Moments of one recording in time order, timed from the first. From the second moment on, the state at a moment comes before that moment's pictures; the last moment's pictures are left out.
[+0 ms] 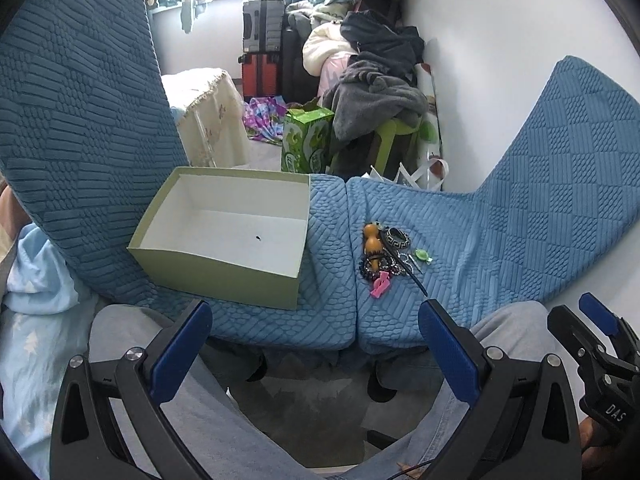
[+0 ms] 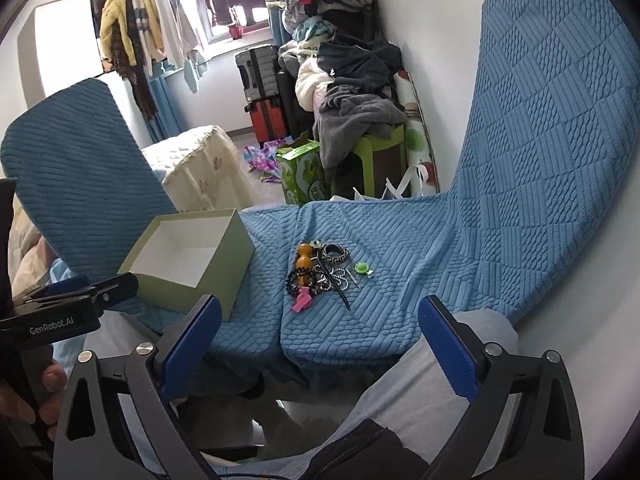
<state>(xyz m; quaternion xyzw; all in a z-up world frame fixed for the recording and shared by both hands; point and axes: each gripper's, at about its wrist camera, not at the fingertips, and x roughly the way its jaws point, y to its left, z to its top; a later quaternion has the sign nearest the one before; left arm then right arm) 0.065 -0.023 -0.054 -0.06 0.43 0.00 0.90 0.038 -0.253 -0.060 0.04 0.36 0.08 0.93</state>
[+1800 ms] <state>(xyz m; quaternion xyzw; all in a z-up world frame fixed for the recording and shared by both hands) 0.144 -0.072 -0.098 -0.08 0.47 -0.09 0.87 0.130 -0.290 -0.113 0.05 0.37 0.06 0.93</state>
